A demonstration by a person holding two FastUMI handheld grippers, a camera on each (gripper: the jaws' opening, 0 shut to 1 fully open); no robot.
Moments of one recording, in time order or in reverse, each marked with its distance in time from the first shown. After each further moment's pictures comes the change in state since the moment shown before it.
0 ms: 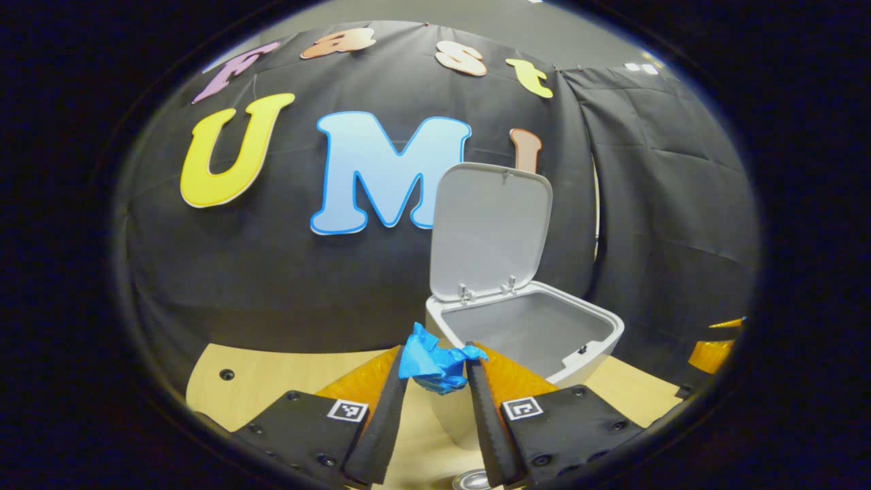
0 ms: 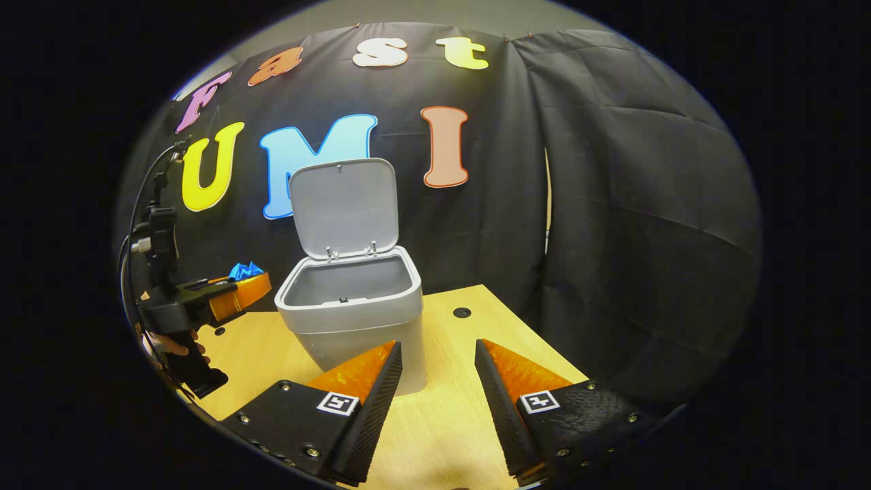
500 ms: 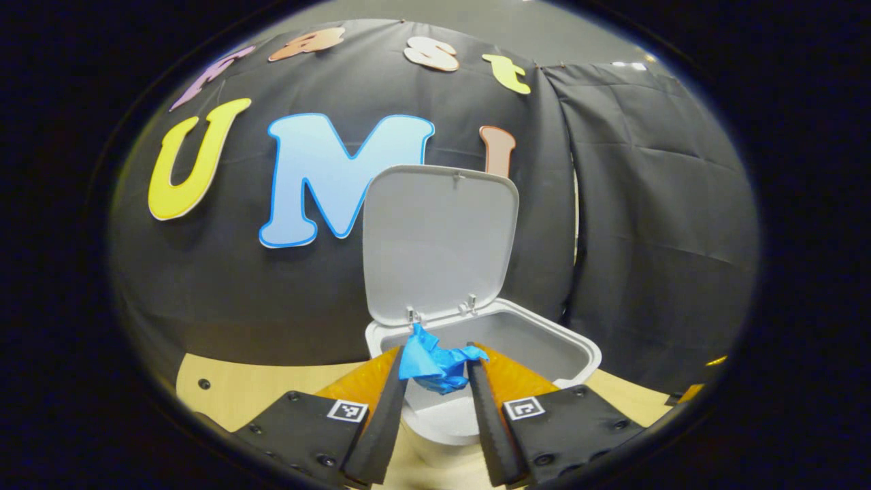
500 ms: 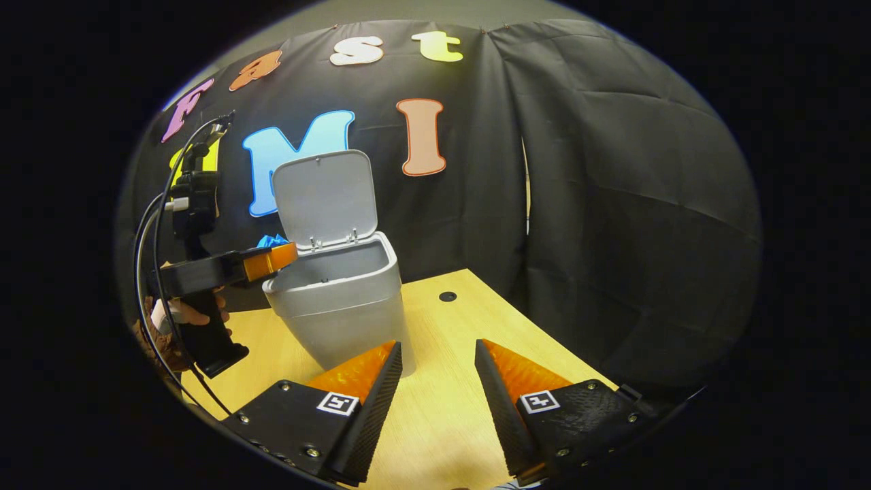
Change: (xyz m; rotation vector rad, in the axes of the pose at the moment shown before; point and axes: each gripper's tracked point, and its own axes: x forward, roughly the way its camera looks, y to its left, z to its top) left arm 0.045 -0.052 0.013 0.012 0.006 -0.074; right arm -0.019 -0.017 -0.024 0.050 0.040 -0.046
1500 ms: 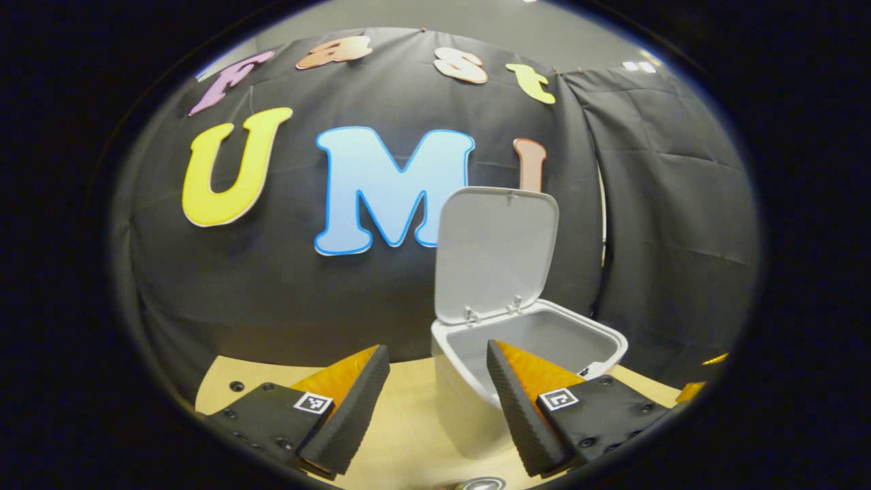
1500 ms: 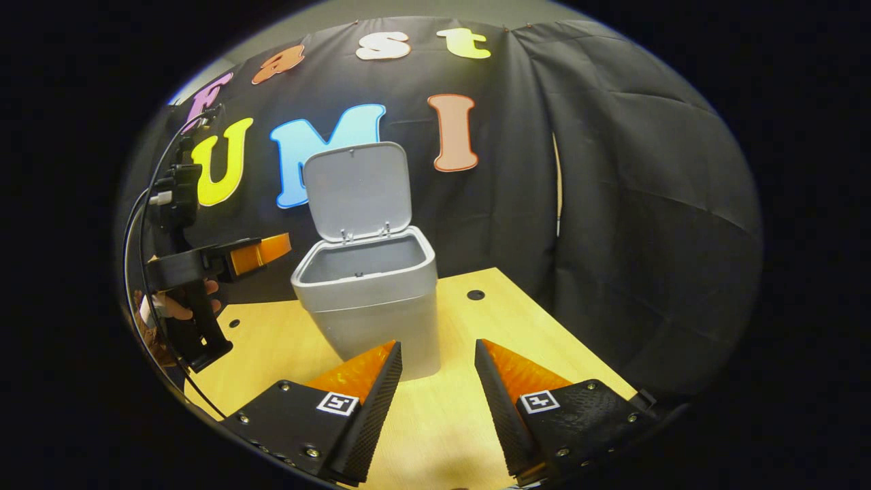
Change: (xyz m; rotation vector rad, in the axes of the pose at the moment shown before) left arm -0.066 0.080 0.013 0.008 -0.034 0.149; right arm 0.012 0.050 -0.009 -0.052 0.017 0.143
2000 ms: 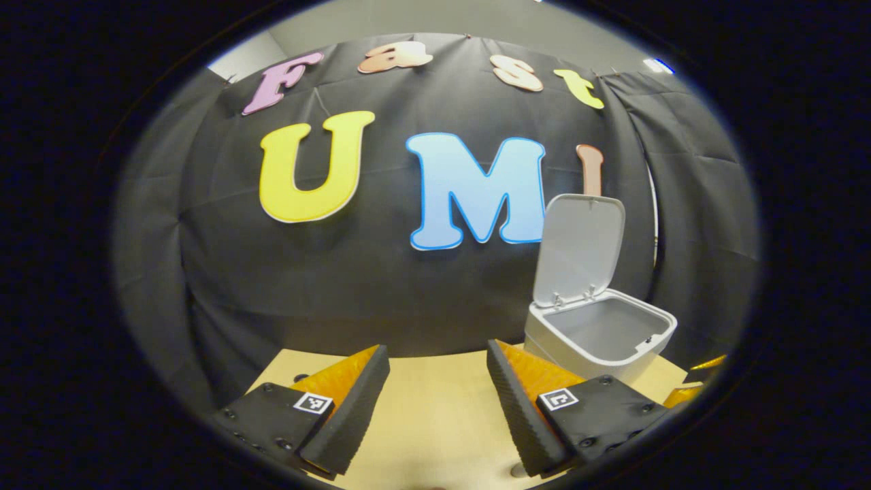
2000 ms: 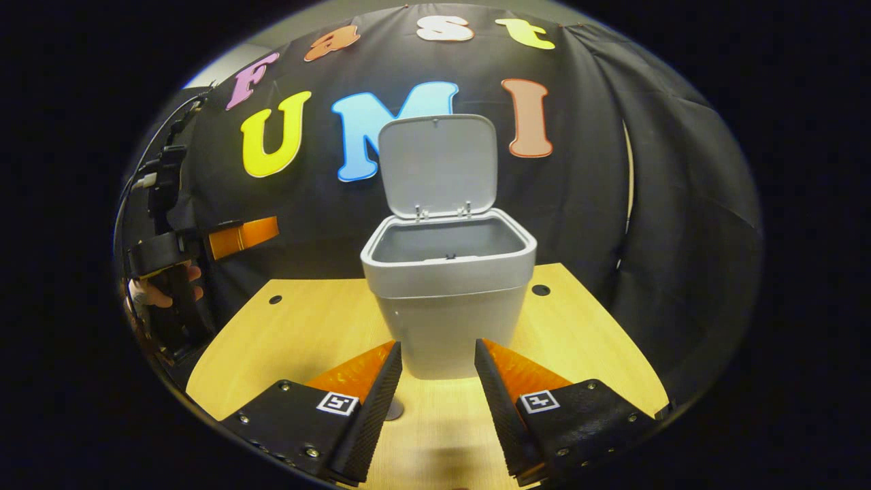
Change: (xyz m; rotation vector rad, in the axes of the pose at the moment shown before) left arm -0.072 0.118 -0.007 -0.014 -0.001 0.238; right arm 0.034 0.086 -0.024 -0.111 0.060 0.223
